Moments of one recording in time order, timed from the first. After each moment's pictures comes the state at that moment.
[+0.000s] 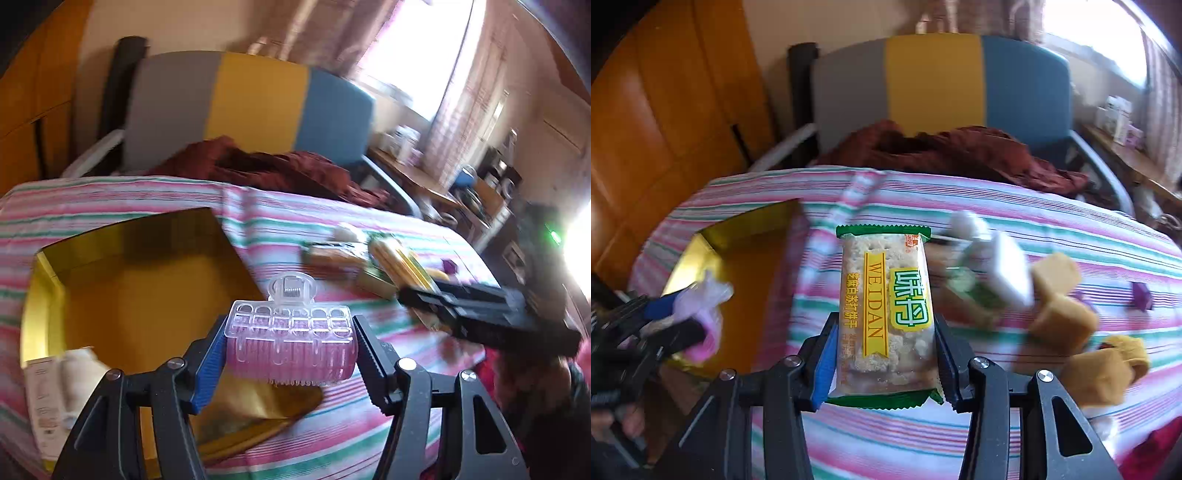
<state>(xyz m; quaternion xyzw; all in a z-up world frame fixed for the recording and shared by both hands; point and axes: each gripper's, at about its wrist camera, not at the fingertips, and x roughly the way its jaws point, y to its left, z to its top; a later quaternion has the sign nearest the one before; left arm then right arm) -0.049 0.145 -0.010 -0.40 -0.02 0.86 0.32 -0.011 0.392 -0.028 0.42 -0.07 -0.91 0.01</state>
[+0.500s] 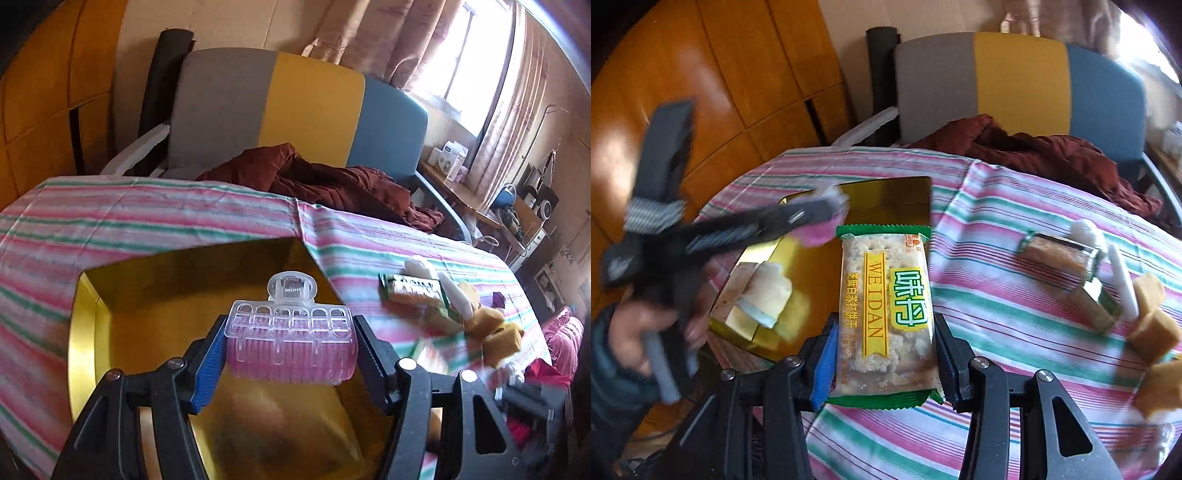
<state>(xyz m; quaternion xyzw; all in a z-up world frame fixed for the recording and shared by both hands) -0.138 0.122 -0.016 -0.41 -0.02 0.88 0.26 -0.013 0.282 -0.035 0.43 -0.06 -0.89 0.13</state>
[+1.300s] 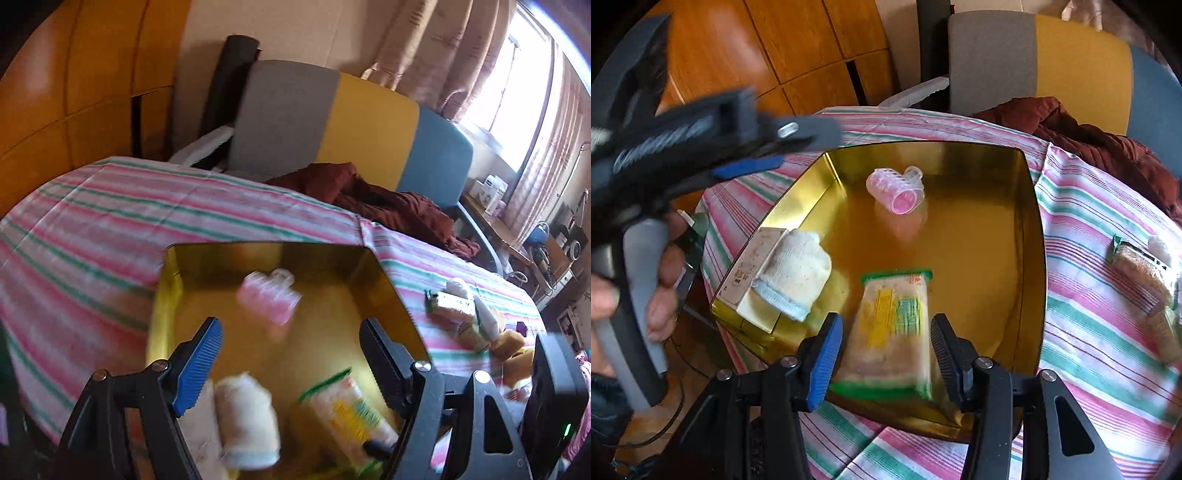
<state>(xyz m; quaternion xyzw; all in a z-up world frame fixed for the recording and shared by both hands) -0.100 0.031 -0.016 -0.39 -0.06 0.90 0.16 -0.046 0.213 -0.076 0.46 -0.02 -0.86 0.20</state>
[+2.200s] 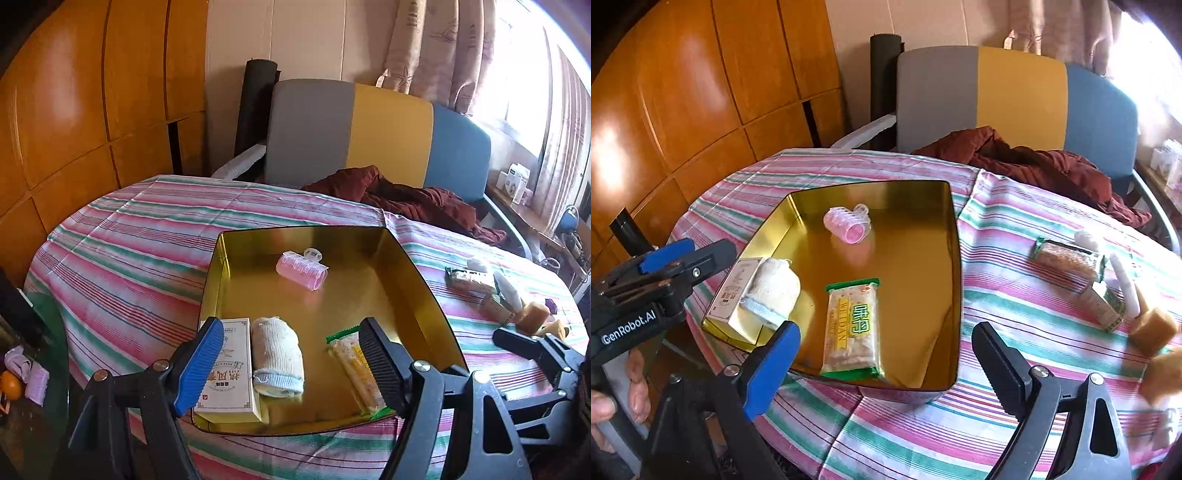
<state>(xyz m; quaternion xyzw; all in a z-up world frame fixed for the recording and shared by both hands) -0.021 0.036 -0.004 -0.36 0.00 0.93 0.08 0.000 0.238 -0.039 0.40 -0.03 -0.91 0.09</state>
